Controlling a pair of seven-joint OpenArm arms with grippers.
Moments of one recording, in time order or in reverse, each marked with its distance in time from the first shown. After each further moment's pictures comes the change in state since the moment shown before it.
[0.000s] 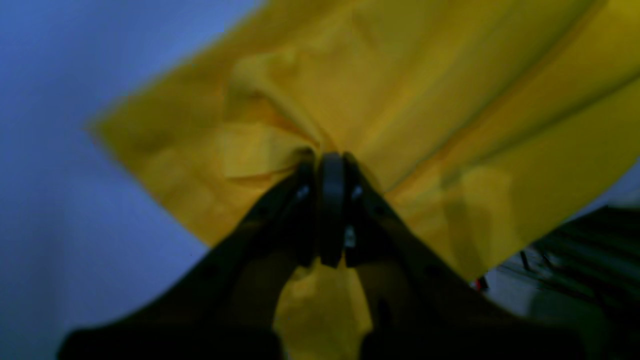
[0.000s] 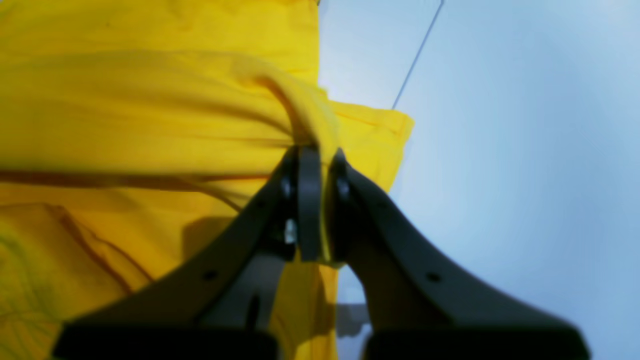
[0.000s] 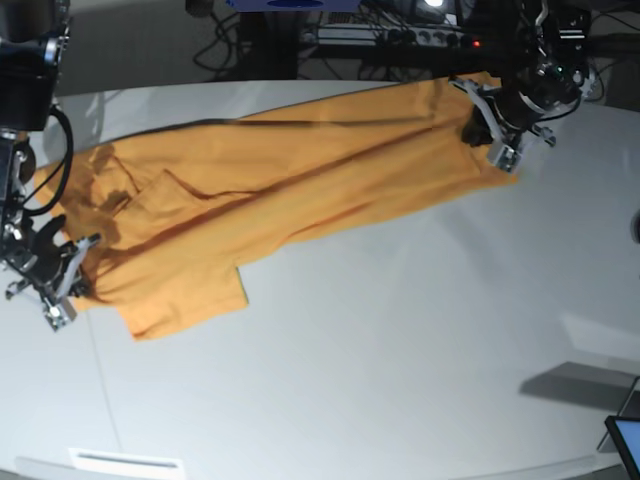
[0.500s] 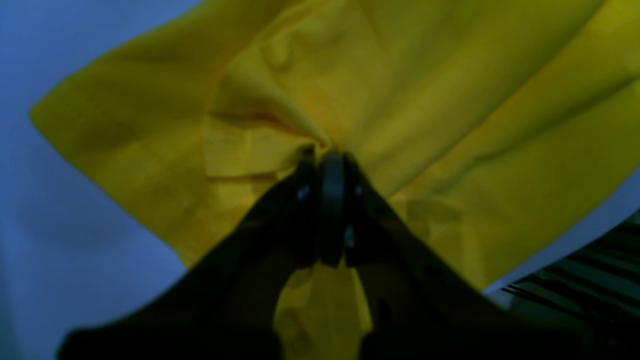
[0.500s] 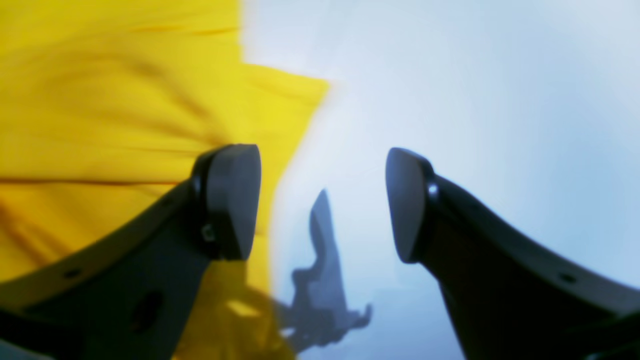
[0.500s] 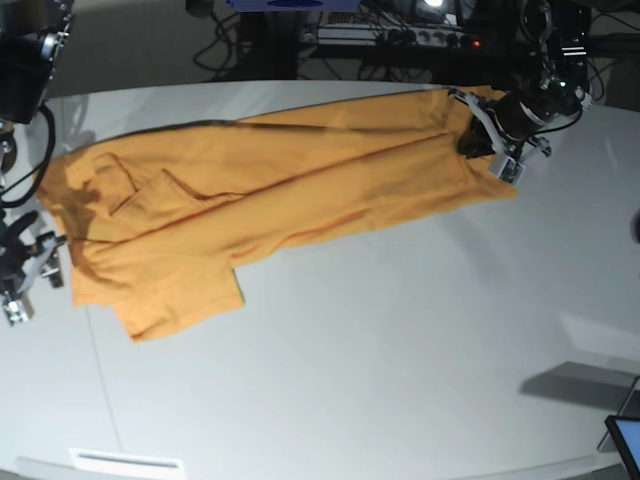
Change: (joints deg) left arm -3.3 -0.9 1.4 -5.8 -2.0 -0.4 -3.2; right arm -1.8 -0.2 10.0 3.4 -5.2 -0.6 -0.2
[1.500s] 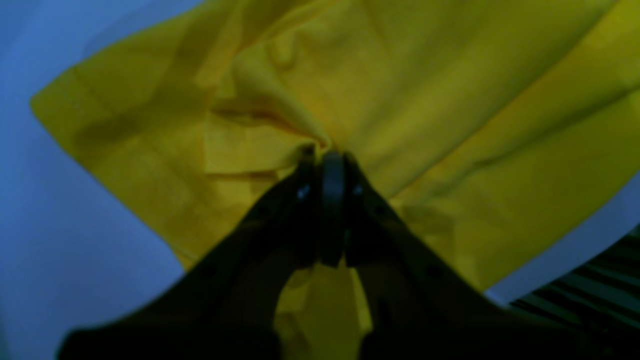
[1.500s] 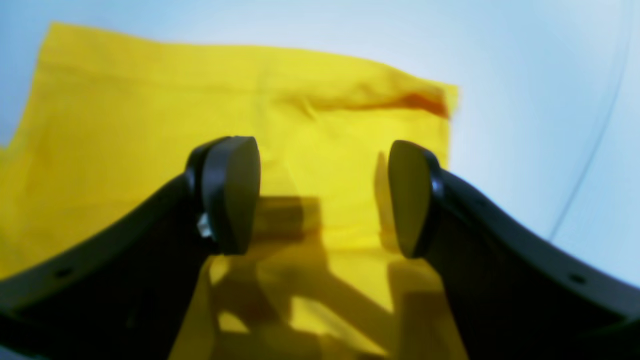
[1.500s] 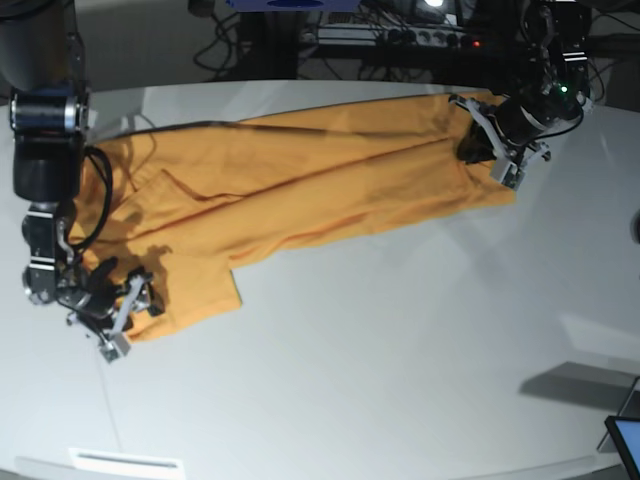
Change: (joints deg) left arm -1.4 0.0 0.0 -1.8 -0.7 -0.2 -0.7; right arm 20.3 -6.1 -20.2 -37.0 -0.1 0.3 18.1
